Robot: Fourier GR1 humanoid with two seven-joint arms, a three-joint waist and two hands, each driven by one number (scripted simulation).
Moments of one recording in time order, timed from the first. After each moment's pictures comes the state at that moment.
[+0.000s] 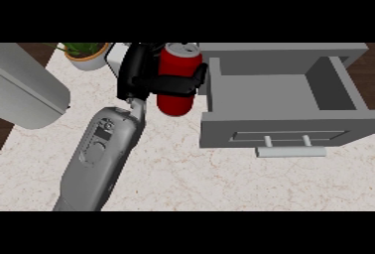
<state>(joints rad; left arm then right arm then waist) -0.74 0.00 -0.12 -1.32 -0.01 0.30 0.20 0.34 -0.03 -0.29 -2.21 -0.14 0.22 0.08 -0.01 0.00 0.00</state>
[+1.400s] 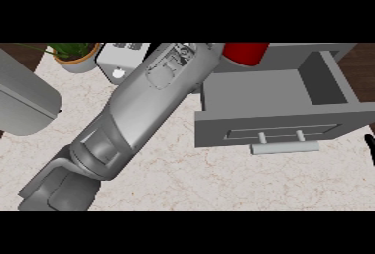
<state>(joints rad) -1.44 0.00 -0.30 -0.64 0.28 0.57 0.18 0.25 -0.02 -0.25 -2.16 -0.10 0.21 0.10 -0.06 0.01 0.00</state>
